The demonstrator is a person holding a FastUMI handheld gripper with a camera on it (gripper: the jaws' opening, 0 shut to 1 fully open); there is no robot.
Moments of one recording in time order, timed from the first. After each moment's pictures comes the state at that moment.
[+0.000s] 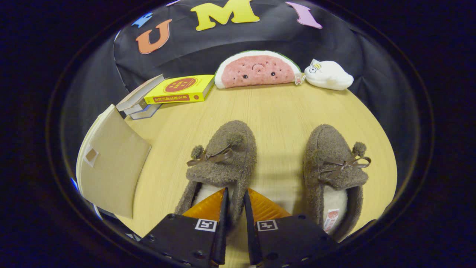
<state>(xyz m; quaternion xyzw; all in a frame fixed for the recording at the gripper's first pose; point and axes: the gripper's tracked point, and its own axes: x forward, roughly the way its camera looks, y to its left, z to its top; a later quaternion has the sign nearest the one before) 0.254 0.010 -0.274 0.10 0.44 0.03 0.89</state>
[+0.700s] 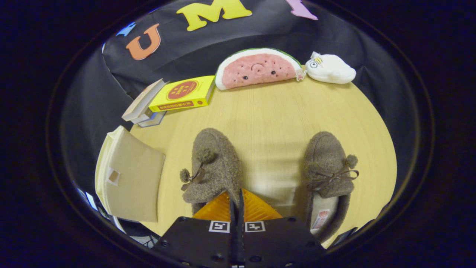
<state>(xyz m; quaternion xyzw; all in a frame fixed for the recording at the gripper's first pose) 0.252 0.012 -0.214 0.15 0.47 0.06 0.87</state>
